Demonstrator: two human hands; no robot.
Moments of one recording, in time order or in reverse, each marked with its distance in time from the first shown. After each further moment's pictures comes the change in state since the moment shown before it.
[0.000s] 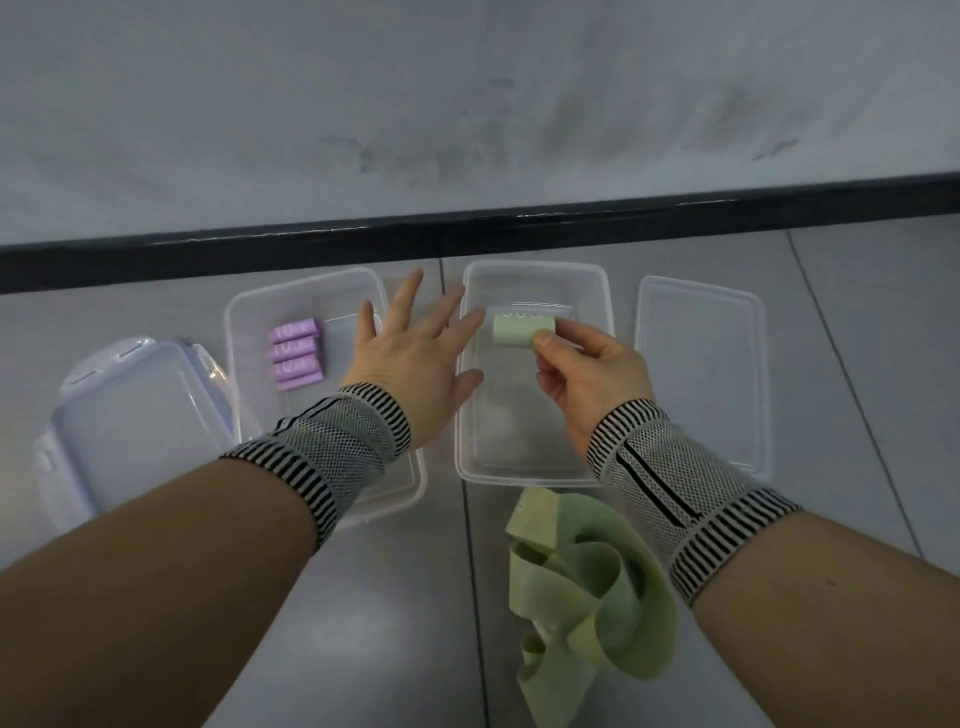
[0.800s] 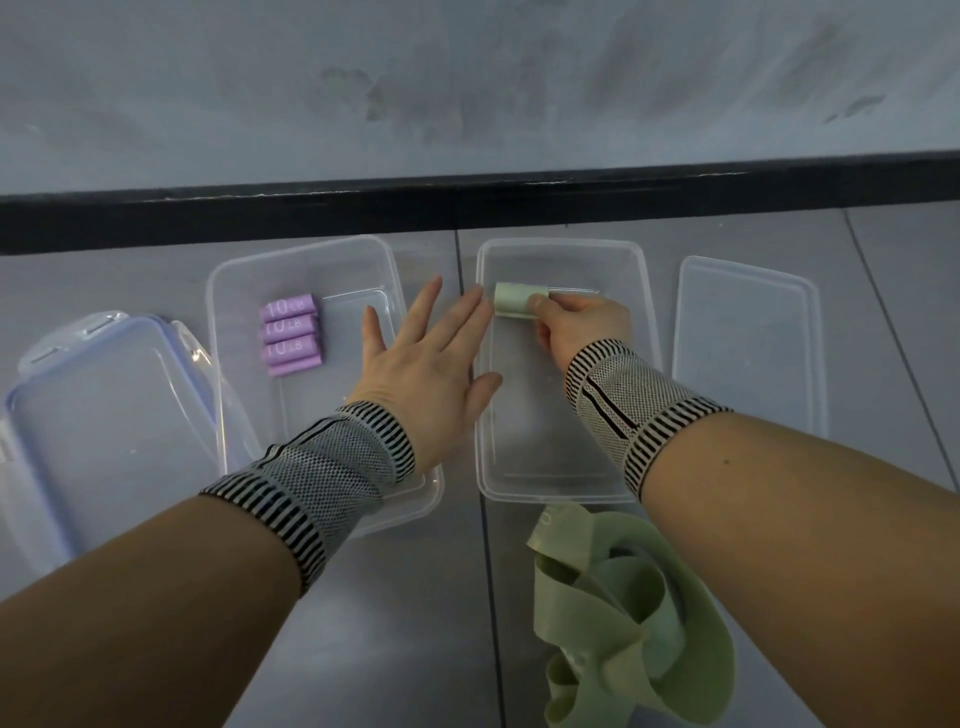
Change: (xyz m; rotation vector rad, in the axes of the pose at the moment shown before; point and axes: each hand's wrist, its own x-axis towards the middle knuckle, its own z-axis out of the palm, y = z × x) left_hand 0.001 -0.009 0.043 -0.116 0.040 0.016; right_hand 0.078 0.032 0.039 -0.416 0.111 -0.090
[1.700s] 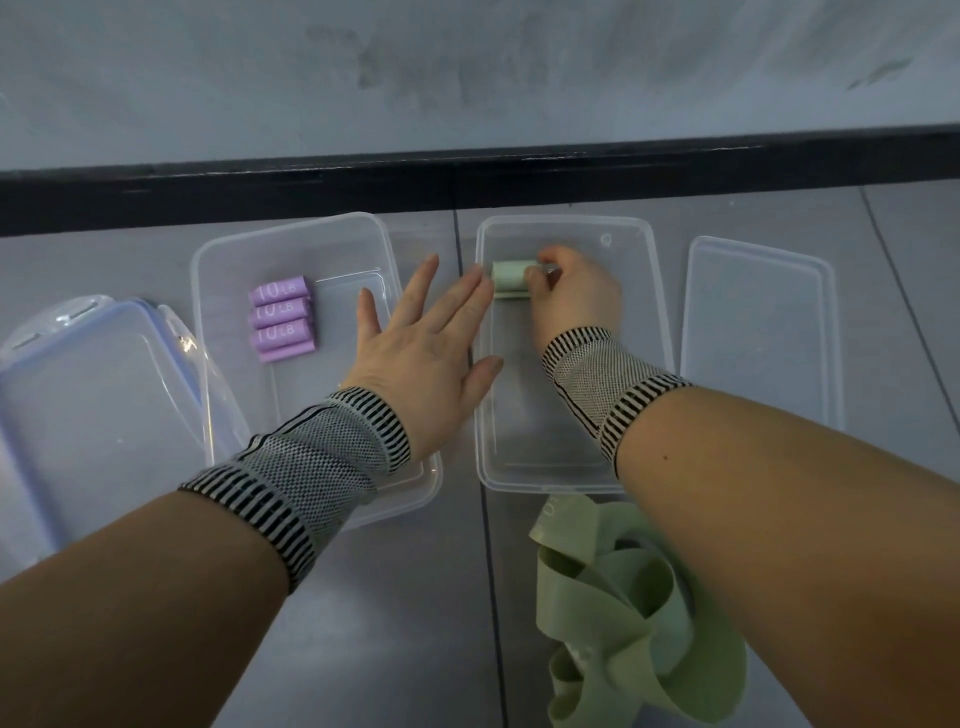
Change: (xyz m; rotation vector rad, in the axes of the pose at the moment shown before) left_hand 0.000 -0.001 0.001 -0.021 0.013 0.011; right_hand 0.010 -0.003 0.010 -0.573 0.067 -0.375
